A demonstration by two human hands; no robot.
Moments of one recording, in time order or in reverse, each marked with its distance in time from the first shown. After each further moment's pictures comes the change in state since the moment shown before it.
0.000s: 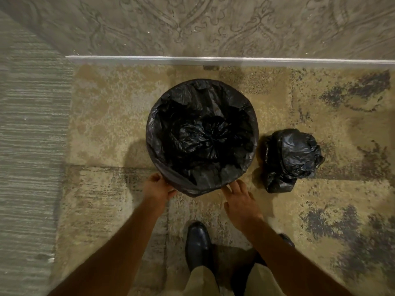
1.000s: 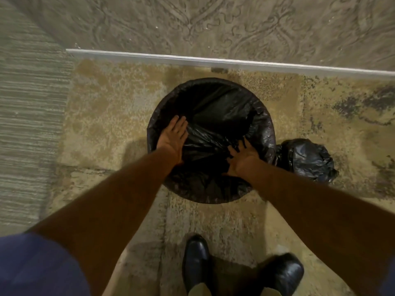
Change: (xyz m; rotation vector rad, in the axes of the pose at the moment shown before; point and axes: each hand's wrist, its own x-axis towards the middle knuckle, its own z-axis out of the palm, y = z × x) left_hand 0.077 0.105 0.076 2.672 0.076 0.904; right_hand 0.143 -0.009 -0.097 -0.826 -0.411 -0.032
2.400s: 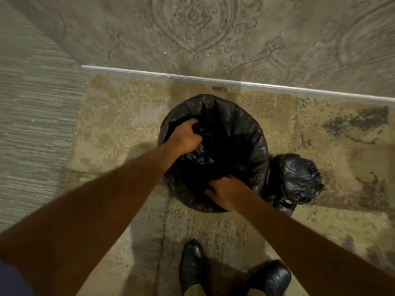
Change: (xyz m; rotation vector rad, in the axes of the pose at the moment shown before) left_hand -0.010 -0.049 -0.063 -1.811 0.106 -0.208; right_hand -0.073 -0.027 -0.008 0.658 0.303 -0.205
